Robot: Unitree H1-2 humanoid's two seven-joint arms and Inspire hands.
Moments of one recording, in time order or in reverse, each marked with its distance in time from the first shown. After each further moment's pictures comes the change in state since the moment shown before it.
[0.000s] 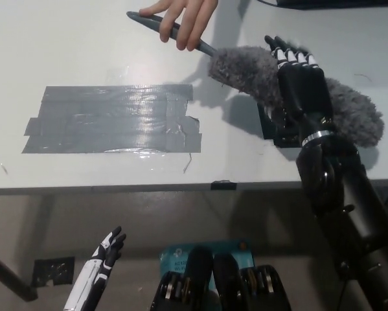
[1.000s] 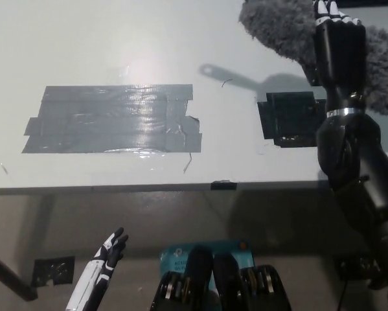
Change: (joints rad) left_arm -0.005 0.002 -0.007 0.010 0.000 -0.009 -0.001; right_arm -0.112 -0.064 -0.040 0.202 0.039 -0.167 -0.394
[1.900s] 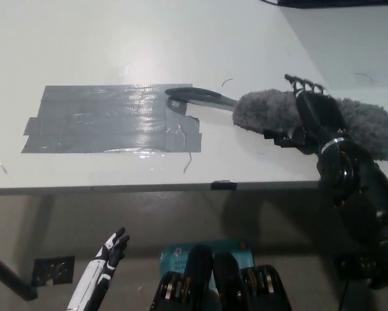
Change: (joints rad) left_arm -0.004 0.000 -0.004 0.009 0.000 0.001 0.000; right_arm 0.023 -0.017 0.046 0.225 0.168 0.023 0.432
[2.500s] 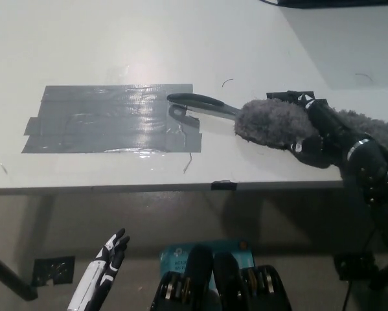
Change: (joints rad) left_arm 0.000 0.000 -0.001 0.005 0.000 0.001 0.000; right_arm 0.092 -0.100 -0.047 -0.303 0.309 0.116 0.345
